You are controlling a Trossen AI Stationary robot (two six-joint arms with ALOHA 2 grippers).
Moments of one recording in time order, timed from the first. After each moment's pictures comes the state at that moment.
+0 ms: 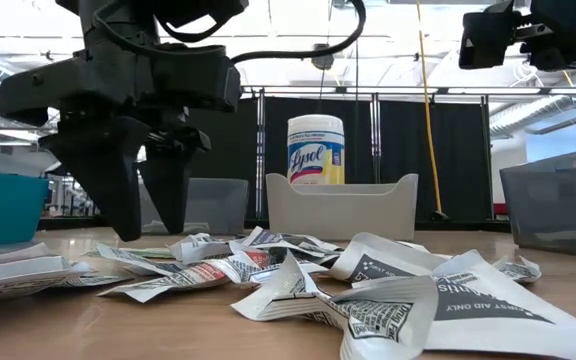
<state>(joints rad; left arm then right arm) -0.33 1.83 1.13 -0.60 -0.05 -0.19 0.34 0.87 0.19 0.66 -0.11 -0.28</state>
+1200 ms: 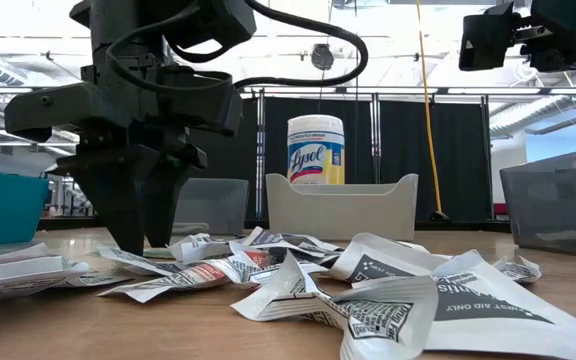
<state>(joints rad) -0.32 1.91 1.14 -0.71 0.04 -0.25 0.34 0.87 0.19 0.65 -0.11 -0.28</state>
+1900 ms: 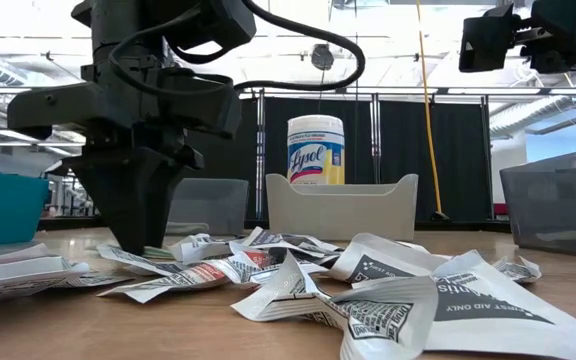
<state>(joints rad) -0.32 1.91 1.15 -0.73 0.05 -0.29 0.34 0.87 0.19 0.64 -0.11 -0.27</state>
